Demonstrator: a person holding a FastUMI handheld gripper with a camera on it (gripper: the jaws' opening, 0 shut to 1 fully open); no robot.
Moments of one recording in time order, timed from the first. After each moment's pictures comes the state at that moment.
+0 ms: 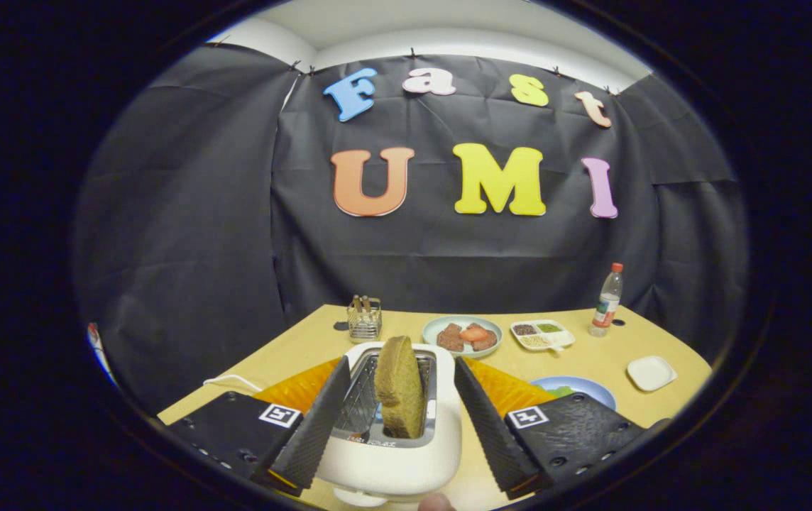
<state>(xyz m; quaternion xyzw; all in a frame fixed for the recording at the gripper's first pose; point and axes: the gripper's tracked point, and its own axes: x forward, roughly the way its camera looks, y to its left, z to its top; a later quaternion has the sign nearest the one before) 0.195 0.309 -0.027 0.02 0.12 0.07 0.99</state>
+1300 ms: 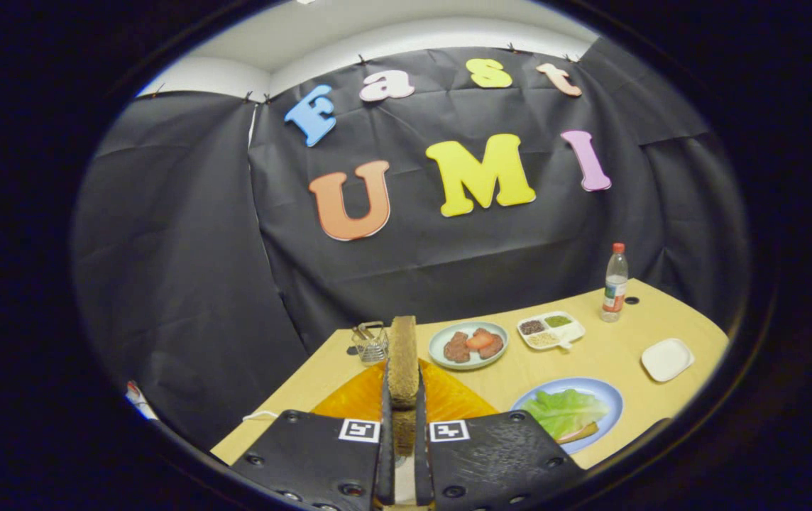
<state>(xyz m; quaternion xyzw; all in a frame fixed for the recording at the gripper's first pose) 0.202 0.246 0.044 0.14 0.11 0.09 0.98</state>
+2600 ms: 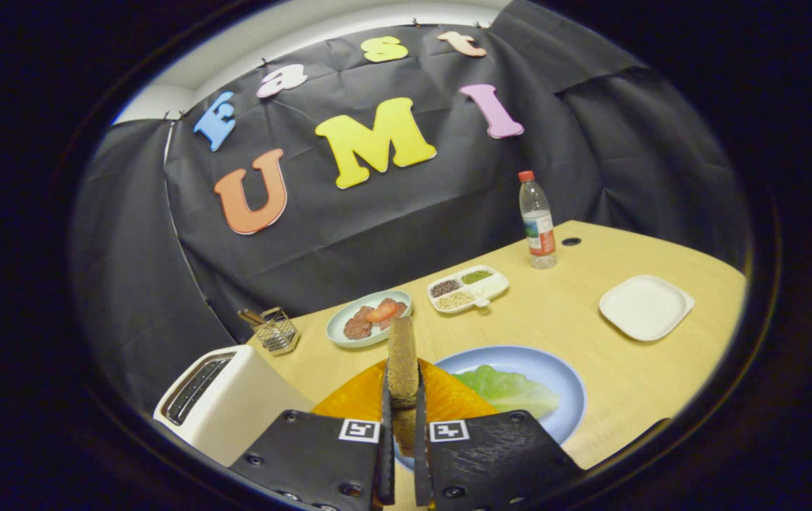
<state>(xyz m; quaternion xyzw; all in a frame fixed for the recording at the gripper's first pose) 0.257 0.116 -0.120 0.23 0.17 -0.01 0.96</state>
